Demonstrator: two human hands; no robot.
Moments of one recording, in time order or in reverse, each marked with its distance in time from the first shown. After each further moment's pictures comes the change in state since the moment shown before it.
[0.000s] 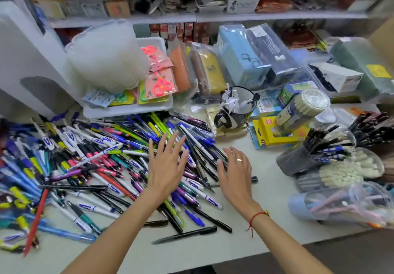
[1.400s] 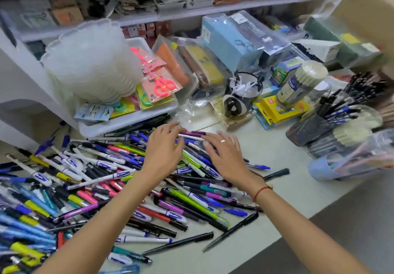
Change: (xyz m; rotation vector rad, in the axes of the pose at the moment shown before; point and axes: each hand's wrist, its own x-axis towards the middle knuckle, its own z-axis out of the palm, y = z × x) left_hand 0.049 -0.066 -0.049 -0.278 -0.086 0.286; right_hand 0.015 -0.087 0.025 0.057 -0.131 0.047
